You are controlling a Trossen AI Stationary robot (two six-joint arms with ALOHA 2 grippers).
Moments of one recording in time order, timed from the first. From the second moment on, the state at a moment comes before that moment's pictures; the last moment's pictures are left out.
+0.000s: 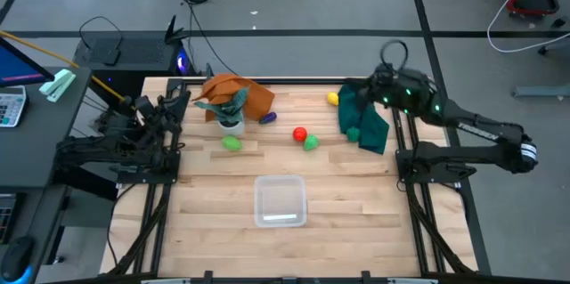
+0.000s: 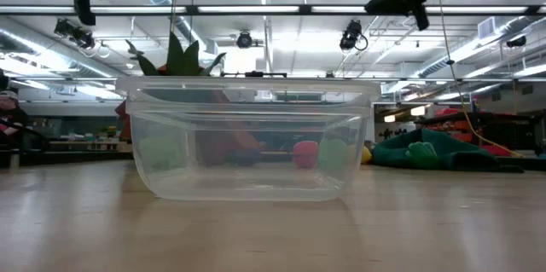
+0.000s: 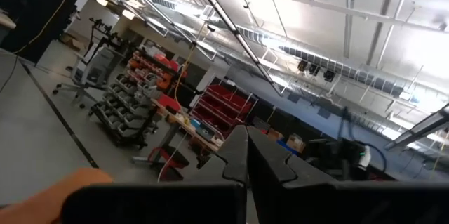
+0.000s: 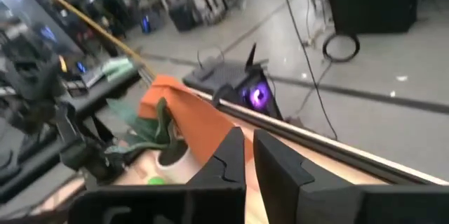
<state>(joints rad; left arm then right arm) 0.00 0.18 0.31 0.34 -0.72 -0.32 -0.47 0.84 0.83 -0.18 0.11 0.47</state>
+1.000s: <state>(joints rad) 0.09 0.84 1.15 -0.39 -0.65 -0.33 -0.78 1.39 1.34 -0.53 -0.29 0.17</state>
